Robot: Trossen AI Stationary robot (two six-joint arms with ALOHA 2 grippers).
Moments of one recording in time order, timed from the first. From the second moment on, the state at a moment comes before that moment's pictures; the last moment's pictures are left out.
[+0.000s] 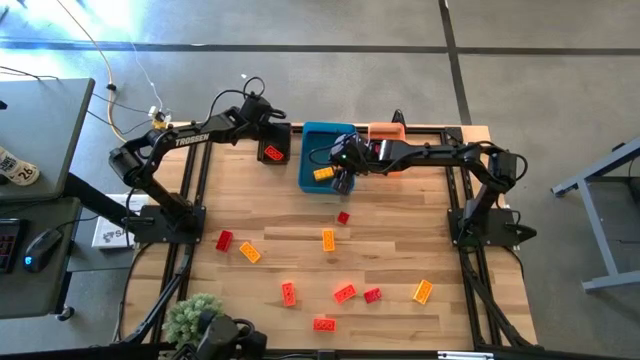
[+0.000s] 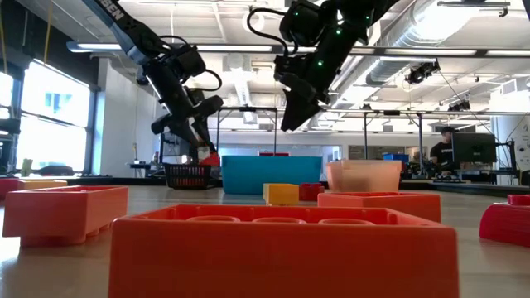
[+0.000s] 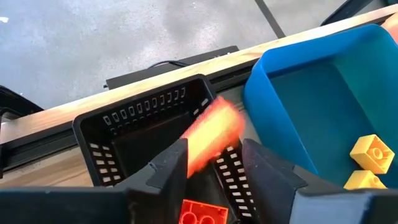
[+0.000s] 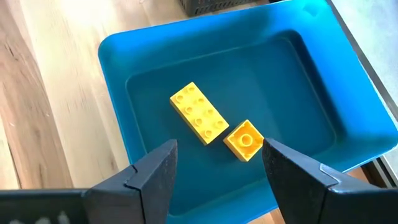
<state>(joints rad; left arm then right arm) 0.91 1.57 0.97 -0.24 -0.06 -0.37 -0.27 1.75 1.32 -0.50 0.21 0.00</state>
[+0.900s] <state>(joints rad) 0.83 1.31 0.97 -0.30 0.20 -0.35 -0.15 1.75 1.32 -0.73 -0.08 0.40</state>
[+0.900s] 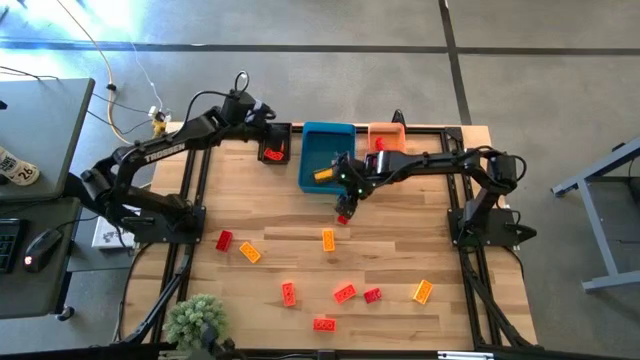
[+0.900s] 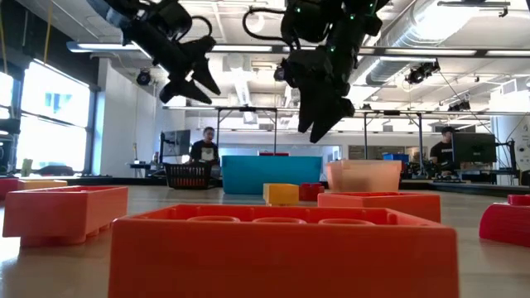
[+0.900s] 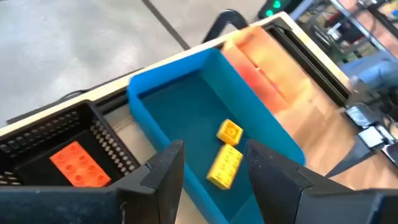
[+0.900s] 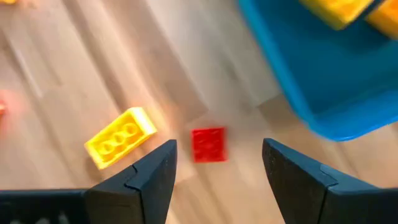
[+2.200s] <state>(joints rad) 0.29 1.22 0.97 -0.42 0.07 -0.39 -0.01 1.75 1.03 -0.34 0.15 0.31</state>
